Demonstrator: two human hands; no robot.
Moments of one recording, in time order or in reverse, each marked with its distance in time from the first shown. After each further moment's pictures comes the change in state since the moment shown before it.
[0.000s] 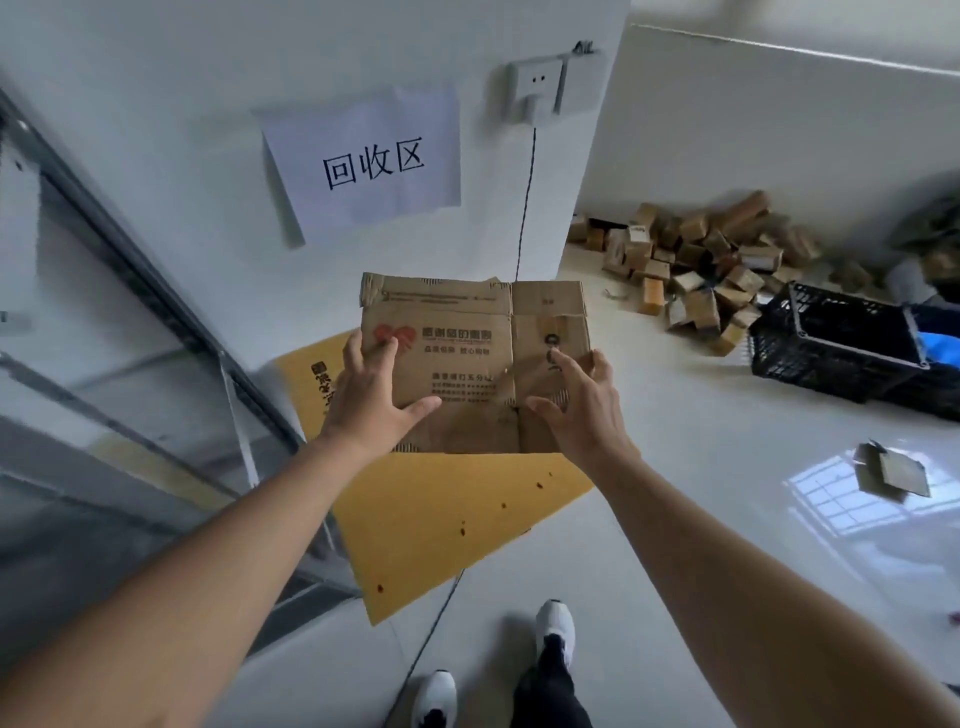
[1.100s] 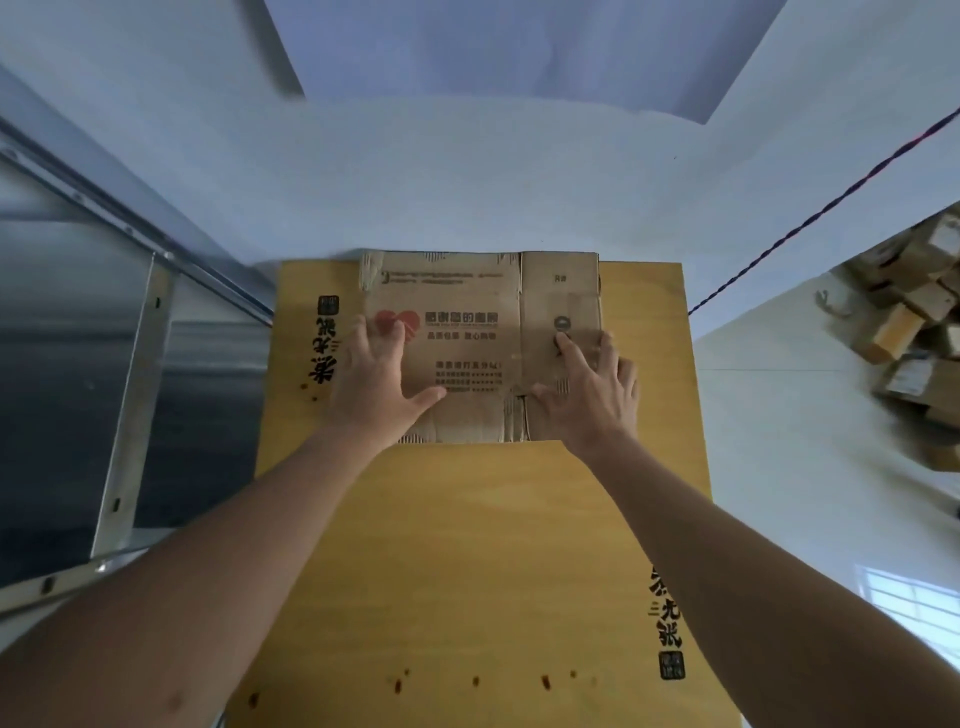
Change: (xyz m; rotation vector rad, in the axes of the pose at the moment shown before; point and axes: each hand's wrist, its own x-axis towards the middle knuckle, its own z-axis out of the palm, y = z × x) left_hand 0.195 -0.137 0.187 0.181 -0.148 -0.589; right_hand 0.327 0.015 0.232 -0.406 -0.440 -0.327
